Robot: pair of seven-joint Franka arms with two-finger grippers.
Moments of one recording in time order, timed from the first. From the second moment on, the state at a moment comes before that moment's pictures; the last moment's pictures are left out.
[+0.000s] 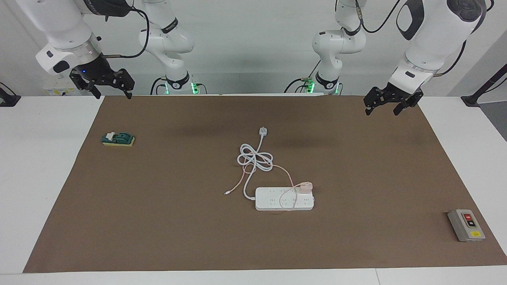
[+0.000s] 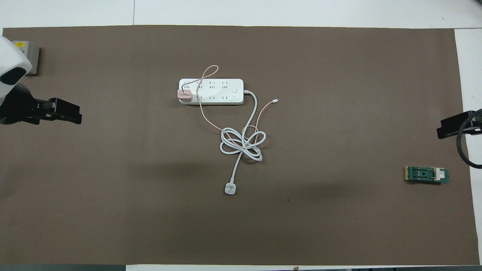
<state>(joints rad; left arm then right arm) -0.03 0.00 -0.08 -1.61 -0.03 1.57 -0.04 -0.08 -0.04 0.01 -1.58 -0.02 1.42 -0.05</state>
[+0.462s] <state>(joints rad) -0.02 0.00 -0.08 -1.63 -0.03 1.57 -0.36 -0.09 -0.04 0.02 -1.63 0.14 1.42 0.33</state>
